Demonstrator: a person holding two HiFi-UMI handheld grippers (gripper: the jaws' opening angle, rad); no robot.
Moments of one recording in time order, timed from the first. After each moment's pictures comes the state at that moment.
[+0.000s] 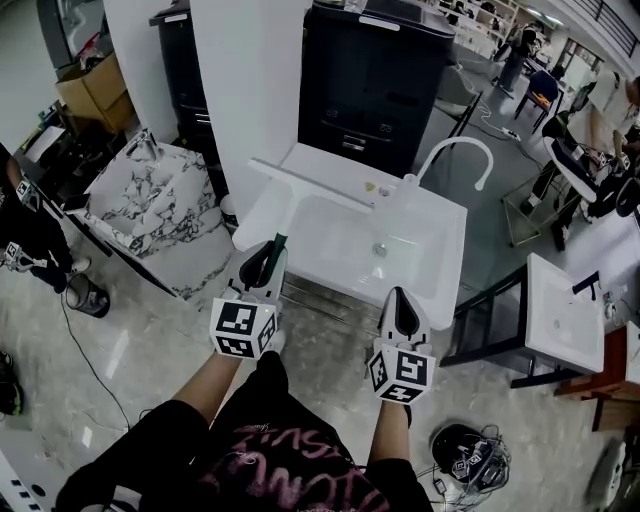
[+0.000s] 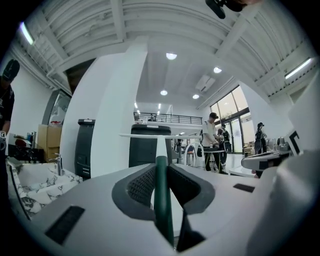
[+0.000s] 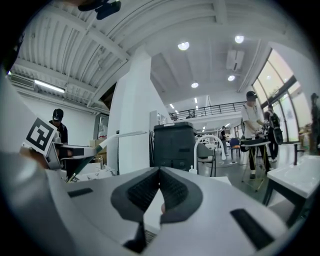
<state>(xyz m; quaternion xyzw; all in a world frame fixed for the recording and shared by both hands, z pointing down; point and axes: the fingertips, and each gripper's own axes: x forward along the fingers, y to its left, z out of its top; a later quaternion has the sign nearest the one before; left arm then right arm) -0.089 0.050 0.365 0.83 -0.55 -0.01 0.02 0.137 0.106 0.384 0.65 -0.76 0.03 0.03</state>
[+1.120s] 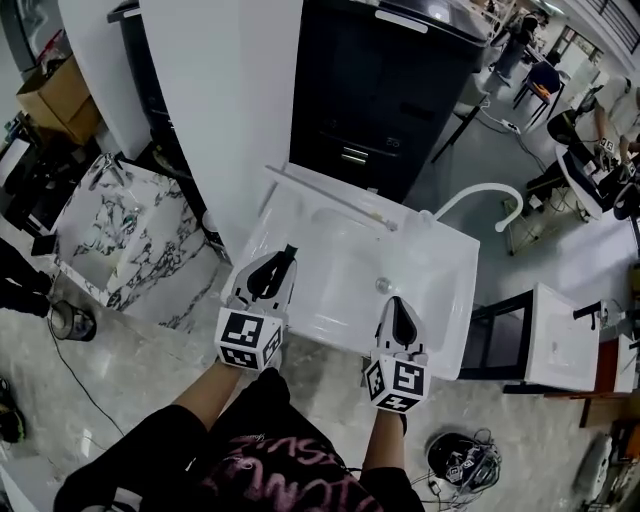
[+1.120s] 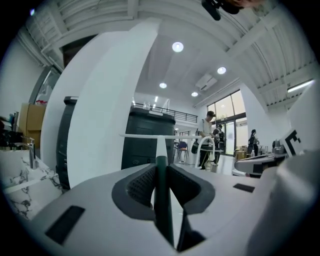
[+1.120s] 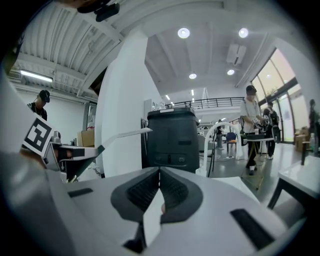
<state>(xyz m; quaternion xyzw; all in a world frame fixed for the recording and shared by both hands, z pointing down) -0.097 -0.142 0.406 0.86 -0.50 0.00 0.08 0.107 -0.077 0.415 0.67 -0.73 0.07 0.07</state>
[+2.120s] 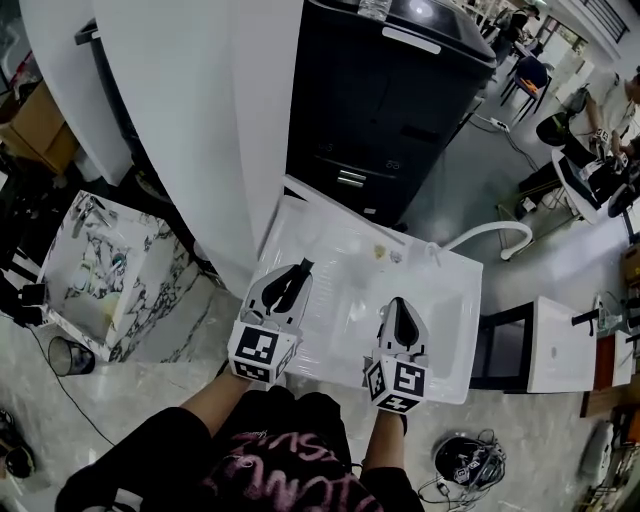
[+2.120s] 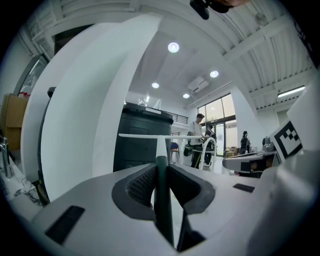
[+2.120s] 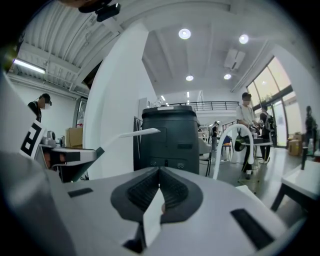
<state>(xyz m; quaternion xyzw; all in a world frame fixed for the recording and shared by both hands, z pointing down) -0.092 -0.241 0.406 0.89 -0.44 0.00 0.07 0.083 -0.183 0.408 0.71 -0.70 0.06 0.08</state>
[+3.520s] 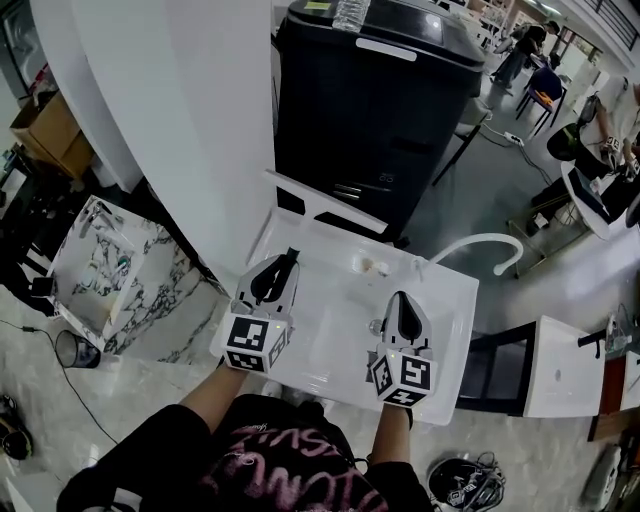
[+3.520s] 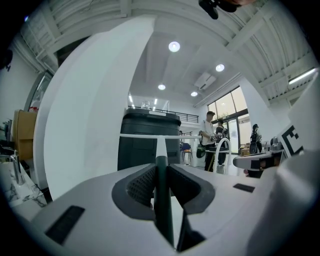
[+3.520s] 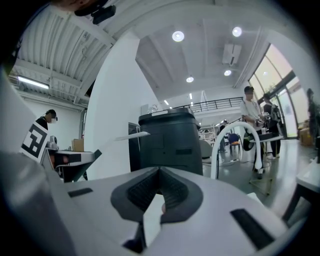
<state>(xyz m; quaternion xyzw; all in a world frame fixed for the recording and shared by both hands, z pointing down) -0.054 -0.266 0.377 0.86 -0.51 0.01 0.05 0.155 -0.212 0.387 0.67 -0.74 0.06 0.03</state>
